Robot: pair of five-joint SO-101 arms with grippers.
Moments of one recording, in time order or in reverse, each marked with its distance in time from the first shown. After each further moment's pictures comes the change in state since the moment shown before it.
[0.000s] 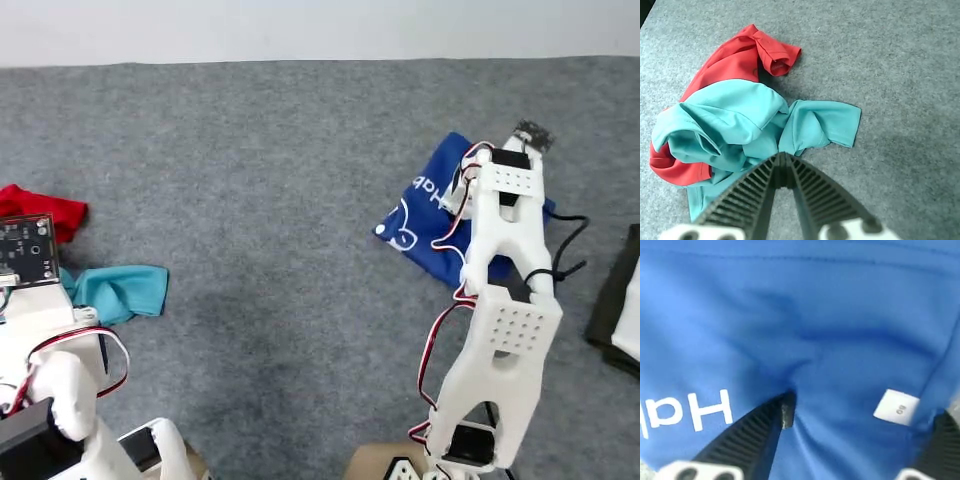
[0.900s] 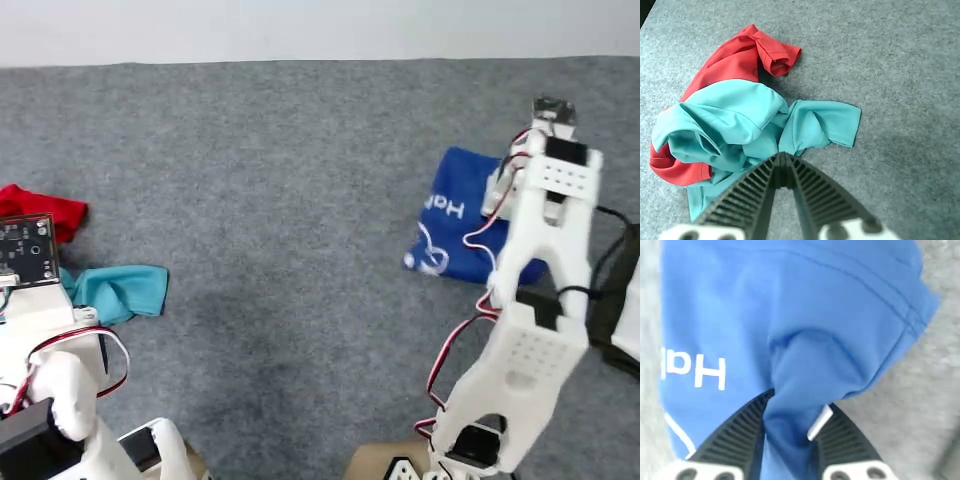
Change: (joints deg) left arm 0.0 0.0 0.0 0.0 0.0; right arm 7.6 -14.4 -0.1 13.9 34.3
